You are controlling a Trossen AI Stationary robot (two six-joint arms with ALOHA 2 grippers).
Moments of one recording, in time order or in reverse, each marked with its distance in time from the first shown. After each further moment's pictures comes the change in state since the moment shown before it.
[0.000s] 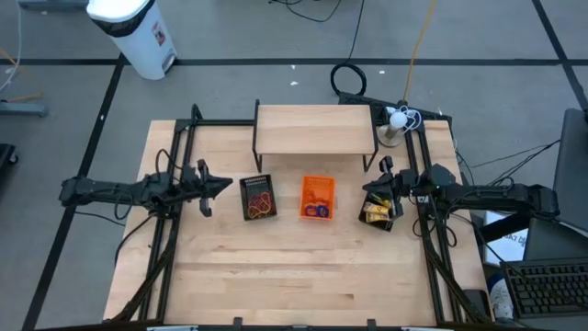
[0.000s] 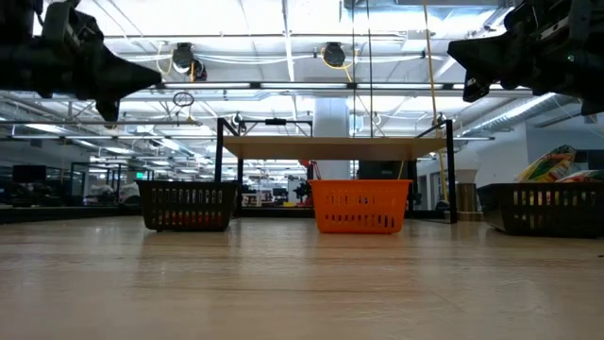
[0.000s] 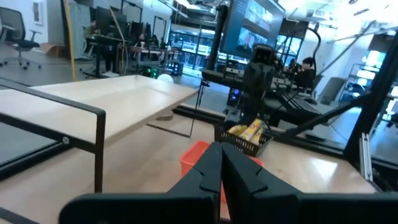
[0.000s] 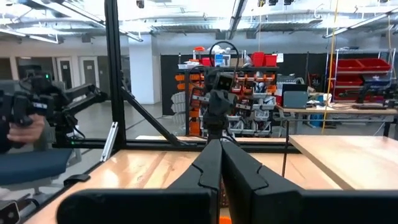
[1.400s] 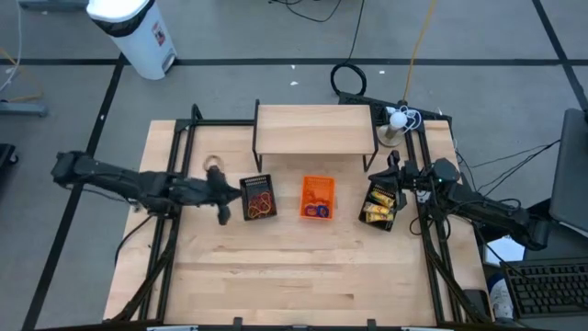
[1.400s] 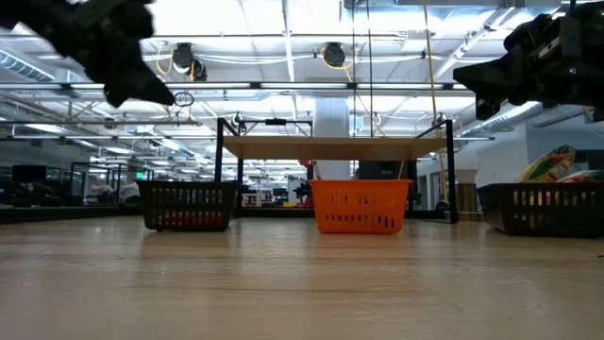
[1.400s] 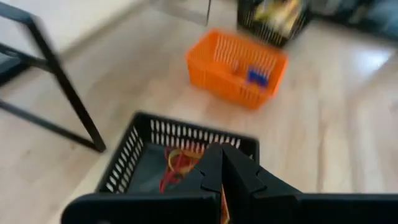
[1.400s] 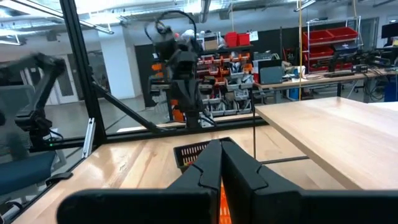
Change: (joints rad) left arm -0.138 0.573 0.454 -0.526 -0.109 -0.235; right arm -0.285 -0.275 -0.011 -0.351 -0.185 0.100
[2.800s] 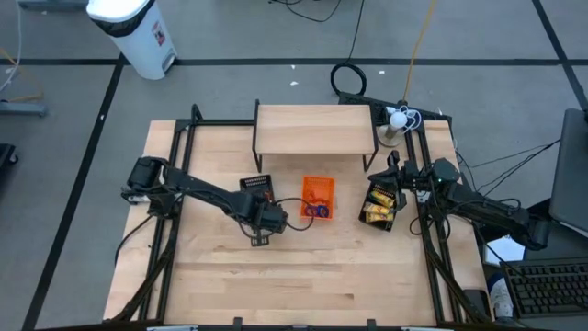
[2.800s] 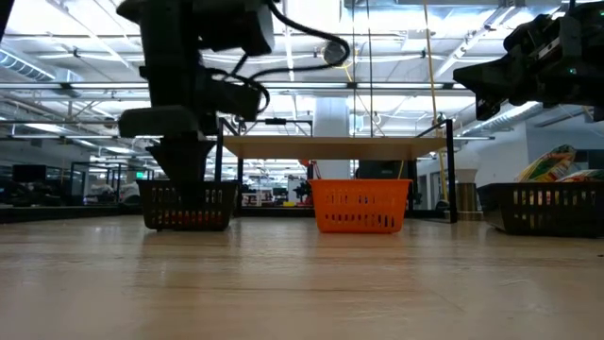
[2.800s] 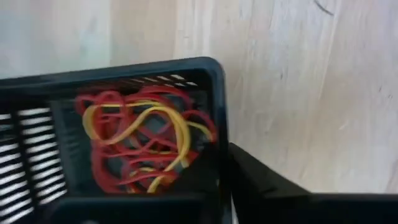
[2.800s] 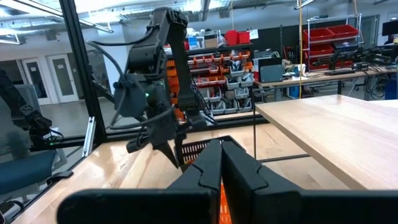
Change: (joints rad) left arm -0.018 1.027 0.688 -0.572 0.170 0.133; right arm 0.000 0.000 0.000 -0.007 -0.001 0.000
